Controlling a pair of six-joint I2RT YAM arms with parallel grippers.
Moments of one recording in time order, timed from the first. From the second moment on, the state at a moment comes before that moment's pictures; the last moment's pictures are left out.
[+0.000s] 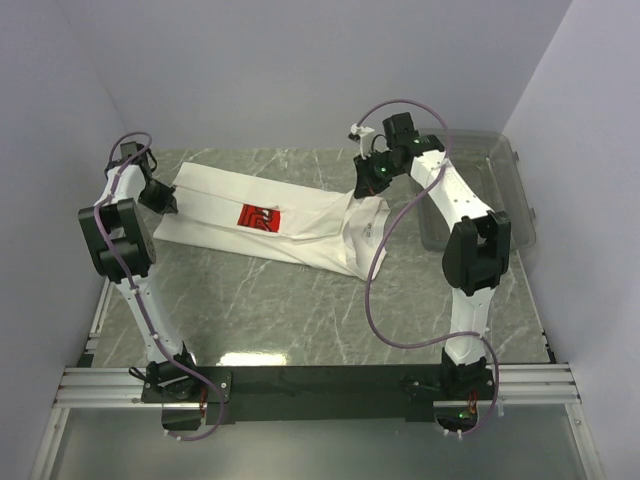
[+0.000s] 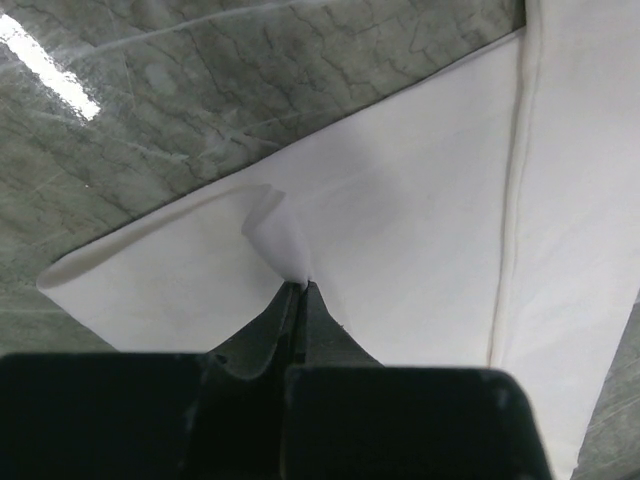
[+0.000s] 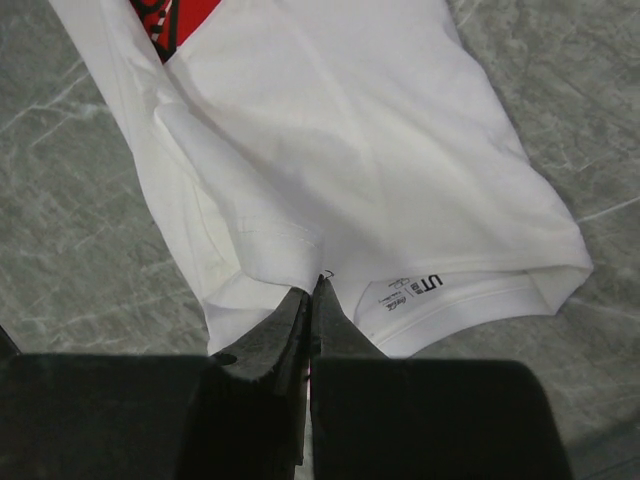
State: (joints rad) left arm 0.29 2.19 1.80 -0.79 0.03 -0.79; right arm 0.28 2.02 1.90 -0.89 -0.54 -0.30
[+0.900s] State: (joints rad) left arm 0.29 2.24 1.80 -0.78 0.02 -0.79; right arm 0.36 2.22 2.04 -0.78 -0.30 -0.13
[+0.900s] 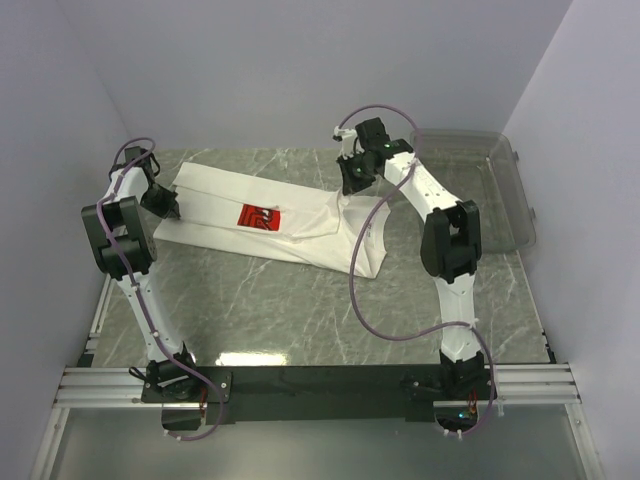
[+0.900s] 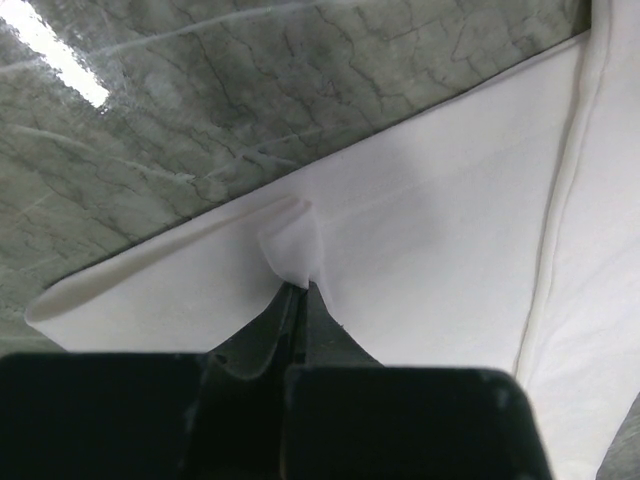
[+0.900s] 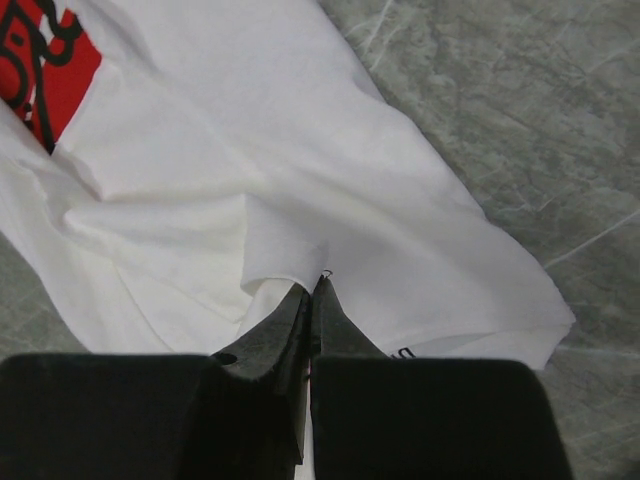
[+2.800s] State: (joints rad) left arm 0.37 1.50 1.20 -0.52 0.16 -0.59; right arm 0.54 2.27 1.85 -0.78 -0.33 -0.82
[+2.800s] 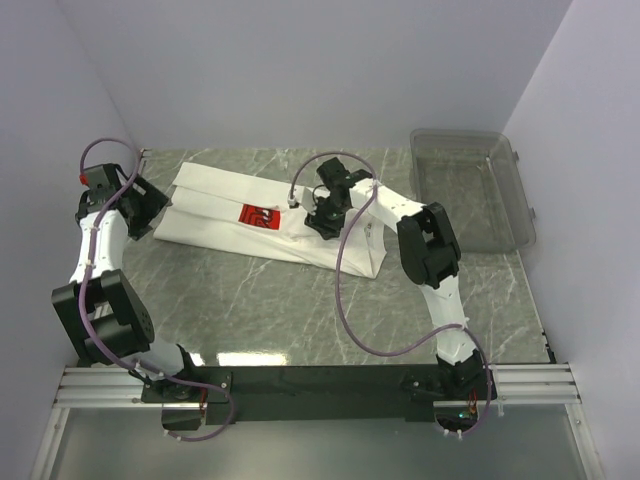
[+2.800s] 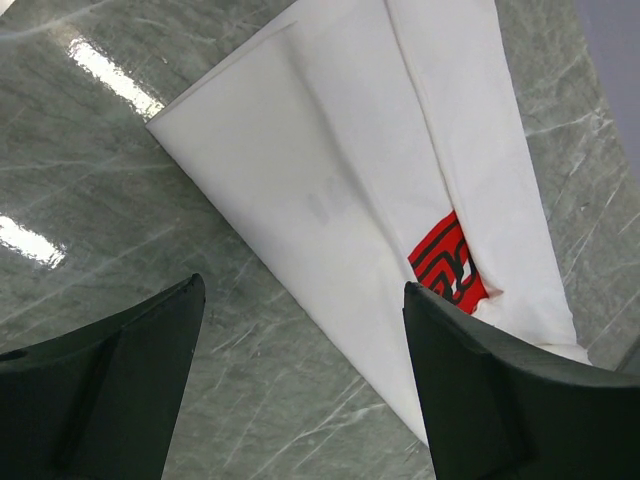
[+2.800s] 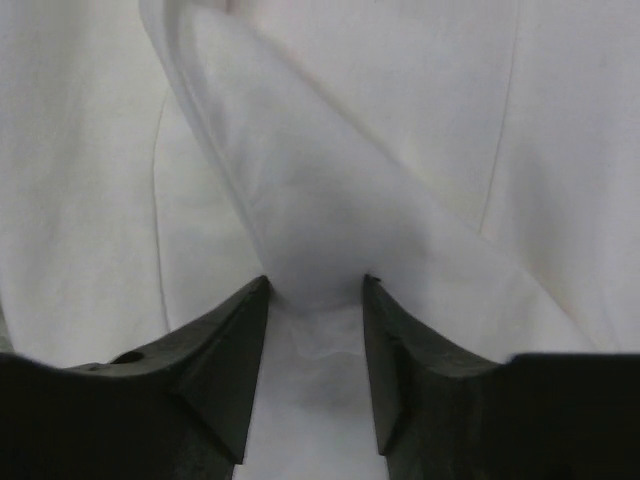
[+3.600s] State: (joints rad) left arm 0.38 1.48 1.16 -0.51 0.20 -0.60; right arm 0.55 2.24 1.94 -0.74 -0.28 -0.76
